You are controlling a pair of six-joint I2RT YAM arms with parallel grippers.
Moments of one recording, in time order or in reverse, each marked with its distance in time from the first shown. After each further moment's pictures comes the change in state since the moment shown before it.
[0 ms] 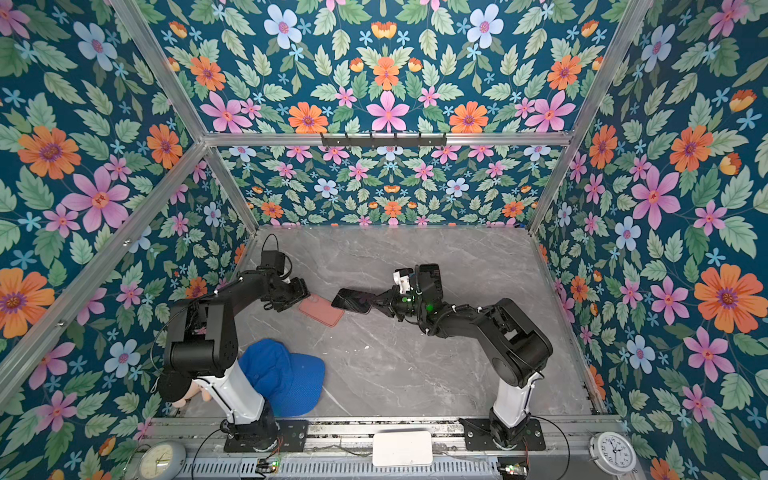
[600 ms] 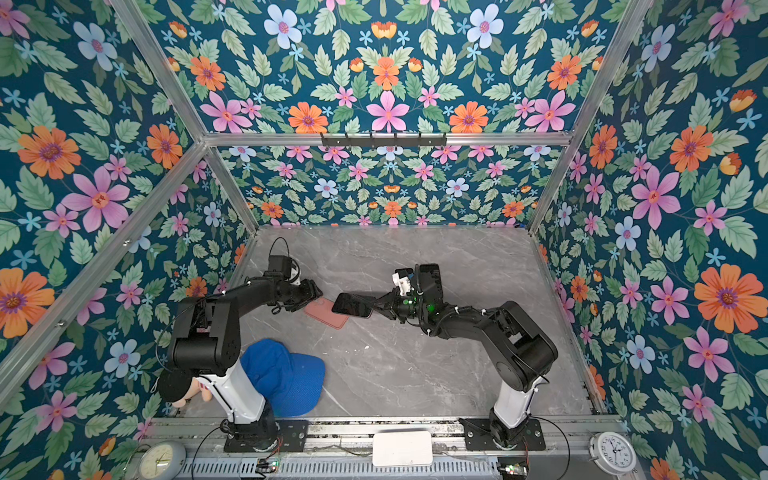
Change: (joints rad) left arm -0.056 -0.020 -0.117 0.171 0.171 -0.026; right arm 0.000 -0.043 -0.024 -0.065 -0.025 -0.074
